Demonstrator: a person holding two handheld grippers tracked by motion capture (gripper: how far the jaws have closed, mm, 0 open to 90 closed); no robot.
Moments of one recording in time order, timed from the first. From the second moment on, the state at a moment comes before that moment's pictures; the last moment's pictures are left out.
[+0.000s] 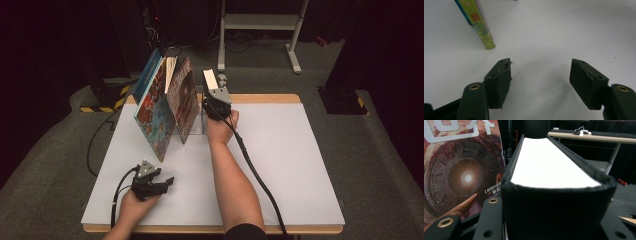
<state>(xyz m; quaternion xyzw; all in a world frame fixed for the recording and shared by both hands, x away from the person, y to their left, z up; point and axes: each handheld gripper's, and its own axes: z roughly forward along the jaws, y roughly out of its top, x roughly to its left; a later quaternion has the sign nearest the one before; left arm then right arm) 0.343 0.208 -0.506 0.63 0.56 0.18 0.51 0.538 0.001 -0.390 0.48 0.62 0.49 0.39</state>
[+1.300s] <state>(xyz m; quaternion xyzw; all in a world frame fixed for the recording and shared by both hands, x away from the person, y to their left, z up) 0.343 0.207 -0.506 0.63 0.56 0.18 0.51 0.511 -0.003 -0.396 0.52 0.59 0.46 0.40</state>
